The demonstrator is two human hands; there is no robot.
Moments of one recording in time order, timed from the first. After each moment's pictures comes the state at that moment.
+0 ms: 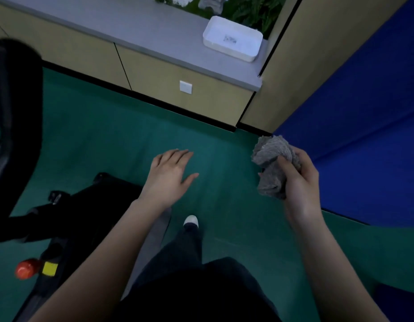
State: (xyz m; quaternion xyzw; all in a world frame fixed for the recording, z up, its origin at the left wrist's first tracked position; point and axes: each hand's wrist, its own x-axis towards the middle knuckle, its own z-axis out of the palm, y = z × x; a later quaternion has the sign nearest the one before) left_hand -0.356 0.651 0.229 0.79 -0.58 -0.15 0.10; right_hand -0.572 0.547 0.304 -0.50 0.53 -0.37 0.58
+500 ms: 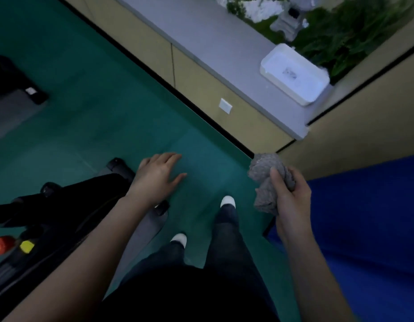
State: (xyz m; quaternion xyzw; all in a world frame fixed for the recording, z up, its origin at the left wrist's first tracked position) left_hand -0.275 0.544 0.213 0.89 -0.40 -0.18 0.10; right_hand -0.466 0.363 0.267 -0.56 0.47 -0.24 0.64
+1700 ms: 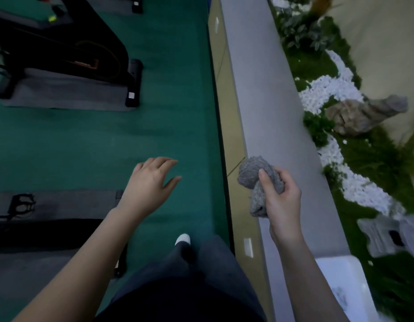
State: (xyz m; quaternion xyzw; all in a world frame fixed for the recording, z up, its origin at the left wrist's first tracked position) left_hand 0.074 0.406 0.245 0.98 0.00 -0.03 0.21; right_hand 0.088 0.150 0.285 -0.76 0.11 -0.03 0.64
